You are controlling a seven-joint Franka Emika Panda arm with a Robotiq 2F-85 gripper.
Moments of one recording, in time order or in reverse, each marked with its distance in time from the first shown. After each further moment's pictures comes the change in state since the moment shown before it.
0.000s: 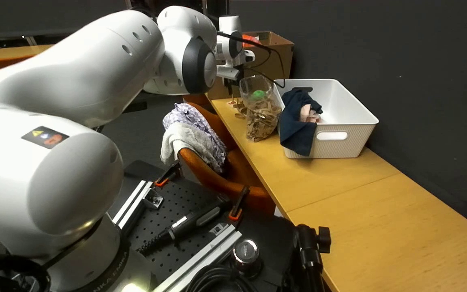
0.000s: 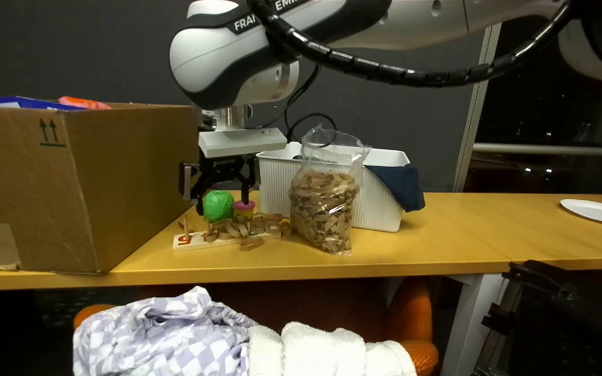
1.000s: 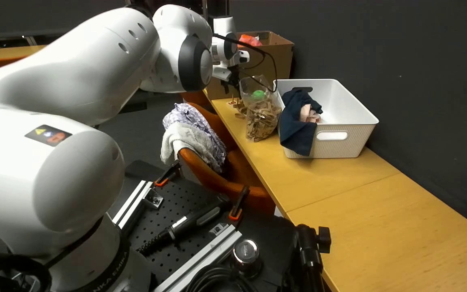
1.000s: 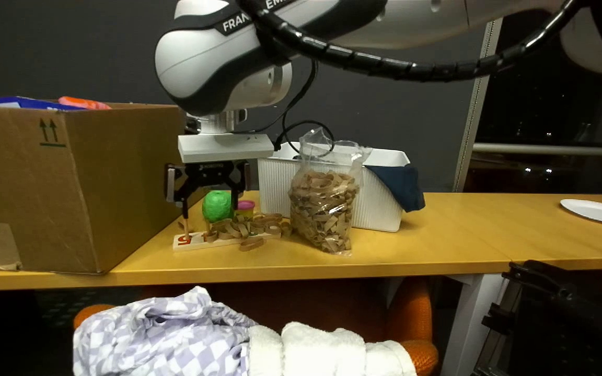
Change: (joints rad) arm 0.030 -0.010 0.000 -0.038 0.000 0.064 0.125
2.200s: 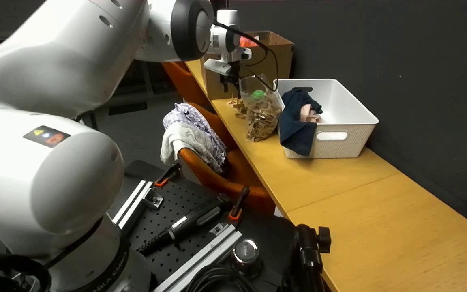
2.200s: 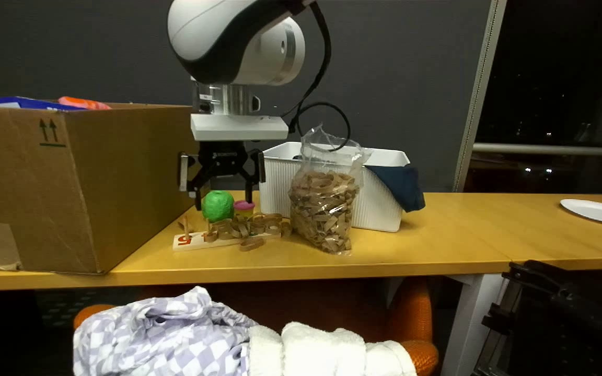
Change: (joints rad) arm -0.014 -0.213 0.021 -0.311 0.026 0.018 0.004
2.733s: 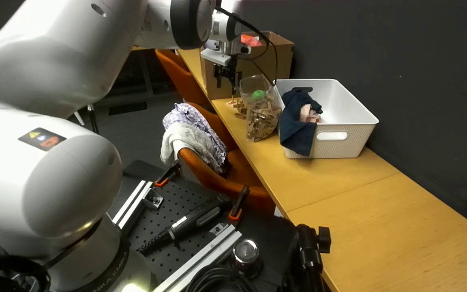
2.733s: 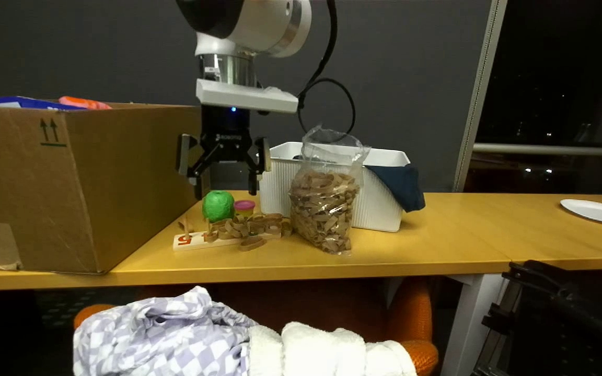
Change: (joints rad) arm -0.037 -0.085 0.070 -0.055 0.059 -0.134 -0.073
